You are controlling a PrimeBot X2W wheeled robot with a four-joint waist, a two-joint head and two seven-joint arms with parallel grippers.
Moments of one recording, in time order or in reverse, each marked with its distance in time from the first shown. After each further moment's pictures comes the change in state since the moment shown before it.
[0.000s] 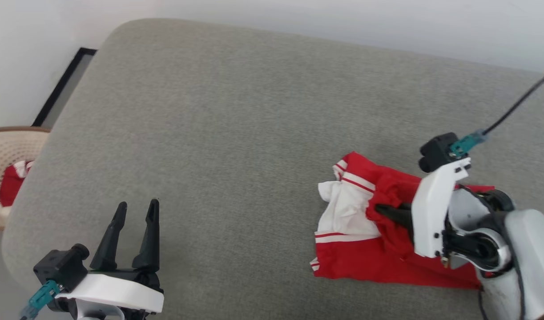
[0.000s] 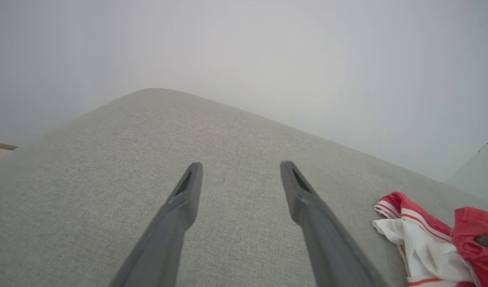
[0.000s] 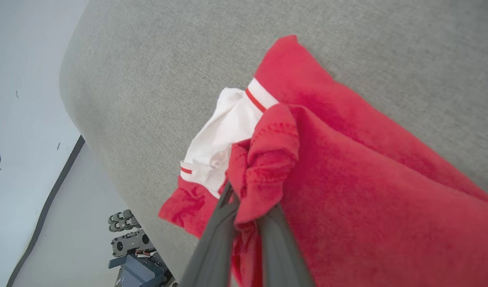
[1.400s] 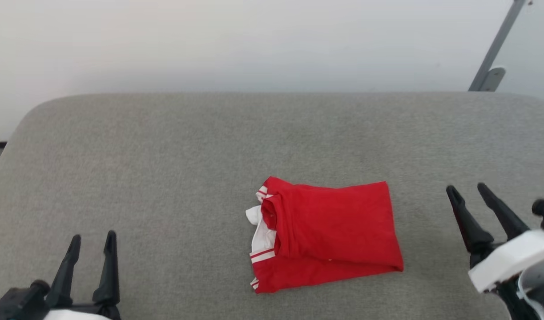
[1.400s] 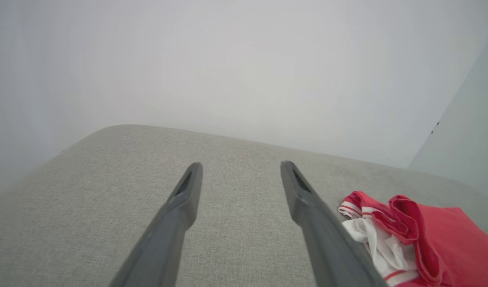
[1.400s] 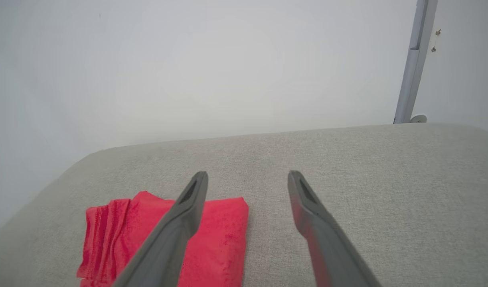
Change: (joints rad) left arm 0.141 0.034 0.134 -0.062 0.092 0.000 0.000; right arm 0.302 -0.038 -0.186 -0.051 -0.085 0.000 -0.837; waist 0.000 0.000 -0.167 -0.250
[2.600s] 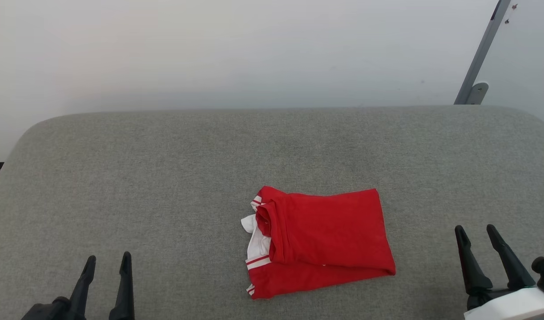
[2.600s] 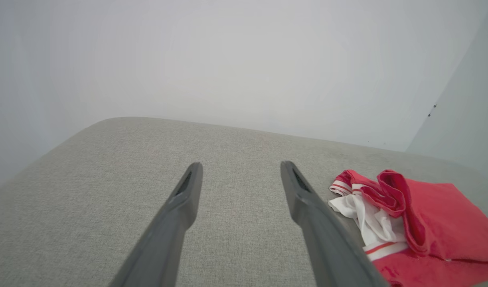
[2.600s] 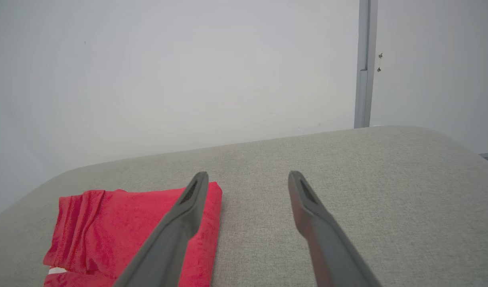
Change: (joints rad) left arm 0.058 -0.068 0.014 0.024 0.113 0.000 0.000; right arm 0.124 0.021 0.042 0.179 -0.082 0.000 -0.403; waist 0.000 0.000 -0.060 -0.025
